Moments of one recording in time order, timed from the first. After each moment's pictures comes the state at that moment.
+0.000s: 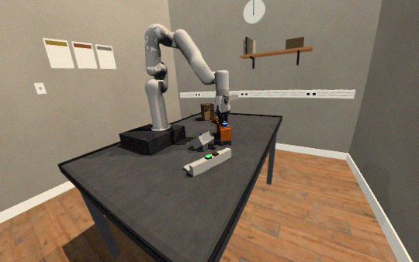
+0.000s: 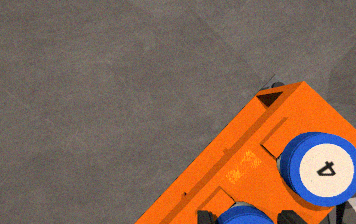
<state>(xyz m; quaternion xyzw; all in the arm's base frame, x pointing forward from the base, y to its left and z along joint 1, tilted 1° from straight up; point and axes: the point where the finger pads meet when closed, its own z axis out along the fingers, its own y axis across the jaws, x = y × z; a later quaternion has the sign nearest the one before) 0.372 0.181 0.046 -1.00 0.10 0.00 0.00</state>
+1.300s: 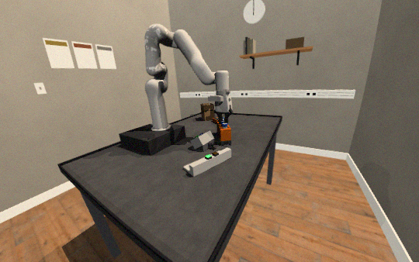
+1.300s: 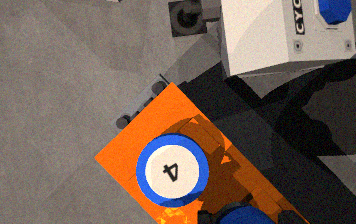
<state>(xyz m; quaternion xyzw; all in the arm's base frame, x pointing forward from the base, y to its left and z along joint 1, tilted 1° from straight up) 0.372 0.181 0.045 -0.65 0.76 0.00 0.00</state>
